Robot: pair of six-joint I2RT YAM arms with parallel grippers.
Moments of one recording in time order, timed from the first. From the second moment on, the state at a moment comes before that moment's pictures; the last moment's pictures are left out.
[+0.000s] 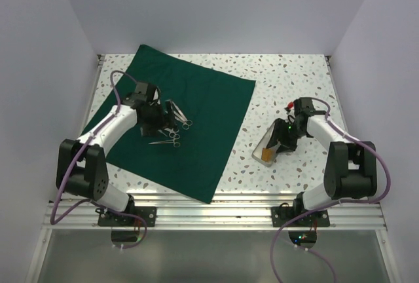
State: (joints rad) left arm -0.24 1.51 1.06 -0.68 0.19 -0.52; right arm 0.00 1.51 0.88 -0.70 -0.35 0.32
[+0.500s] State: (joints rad) left arm -0.18 1.80 1.37 -0.84 -0.10 -0.58; right arm 0.09 1.47 1.04 -0.81 -0.27 0.34
